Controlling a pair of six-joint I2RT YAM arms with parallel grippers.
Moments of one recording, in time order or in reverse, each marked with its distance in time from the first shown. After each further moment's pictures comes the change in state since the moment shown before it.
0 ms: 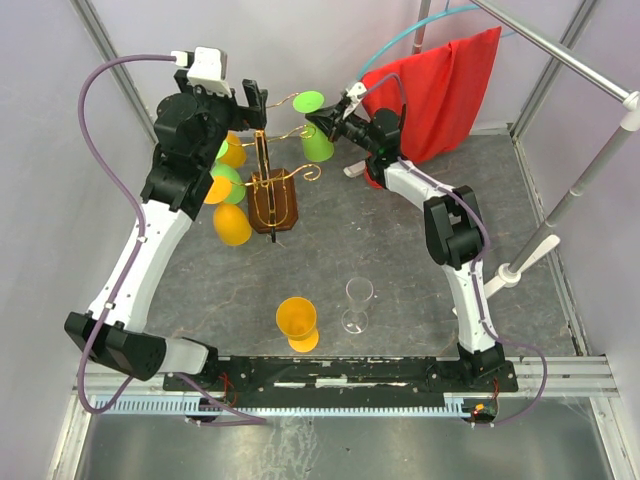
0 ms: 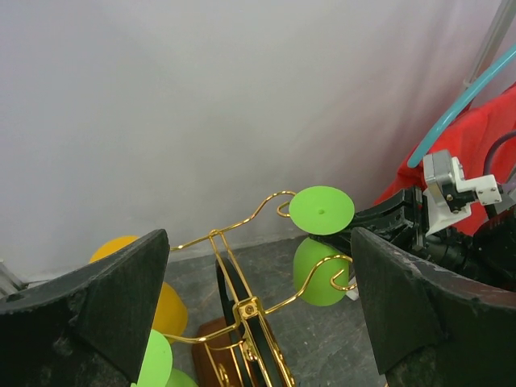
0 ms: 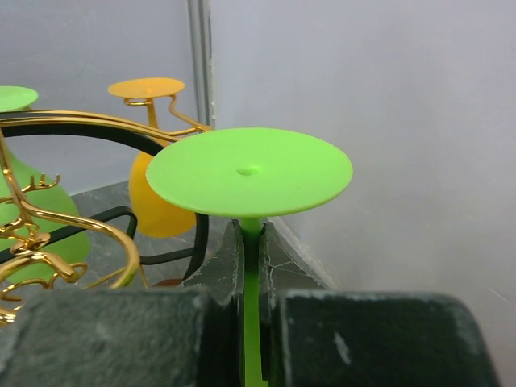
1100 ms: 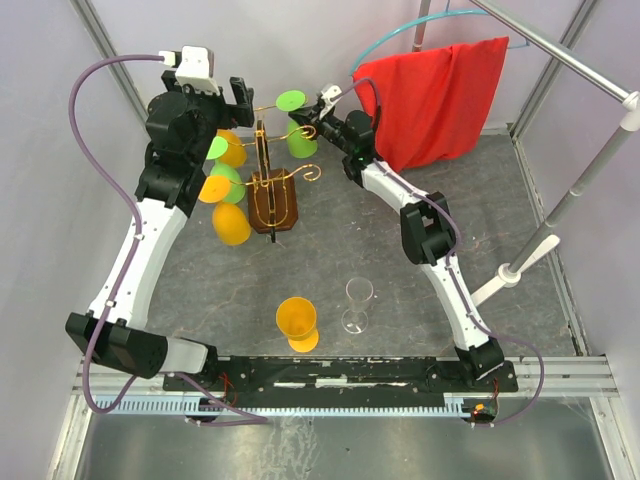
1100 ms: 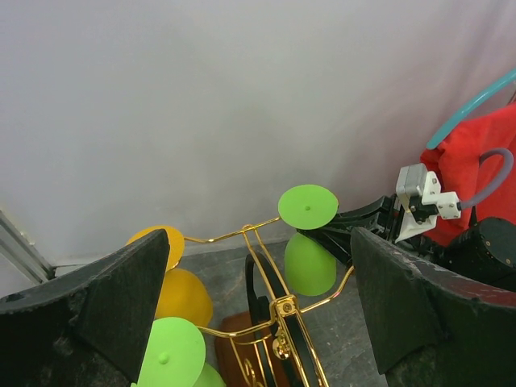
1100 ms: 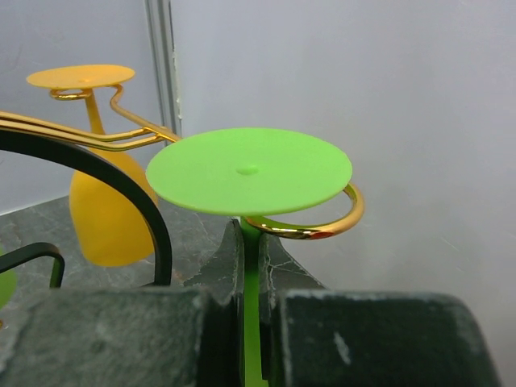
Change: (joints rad) left arm 0.067 0.000 -0.013 0.002 0.001 0.005; right arm 0.065 0.284 0.406 -0.131 0.130 -0.059
